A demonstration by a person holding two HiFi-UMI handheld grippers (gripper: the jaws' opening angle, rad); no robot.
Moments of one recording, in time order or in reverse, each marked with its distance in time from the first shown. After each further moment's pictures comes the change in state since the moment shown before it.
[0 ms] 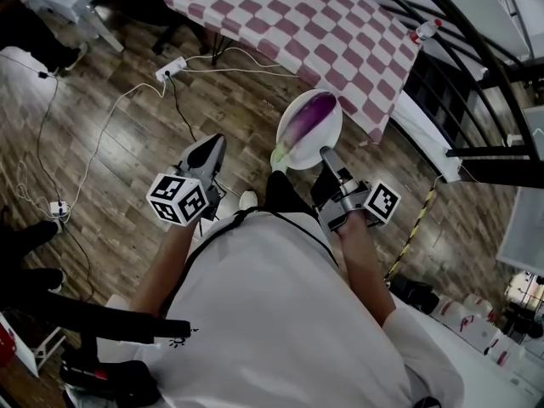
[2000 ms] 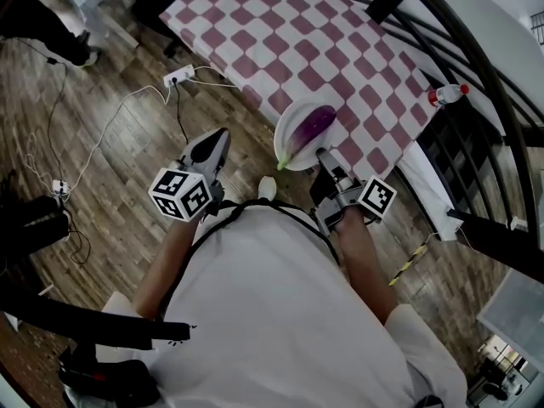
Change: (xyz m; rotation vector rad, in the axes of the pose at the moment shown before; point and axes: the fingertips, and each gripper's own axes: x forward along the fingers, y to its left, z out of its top) left arm 0.264 0.025 0.095 -0.019 -0.044 0.185; right arm 0.160 -0.055 0.255 0.028 0.230 -0.090
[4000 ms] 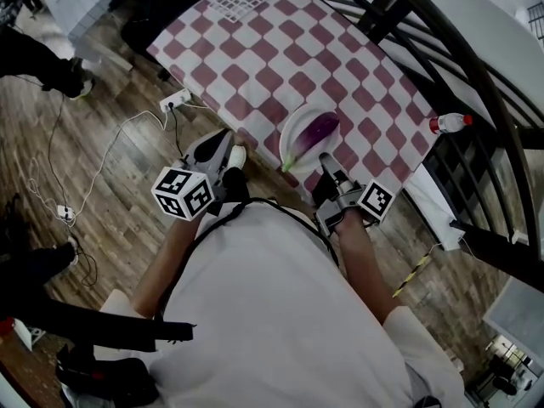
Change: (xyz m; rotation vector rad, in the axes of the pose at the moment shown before) left arm 0.125 0.059 0.068 0.034 0.036 -0.048; right arm 0.094 -0.012 0.102 0.018 -0.082 -0.033
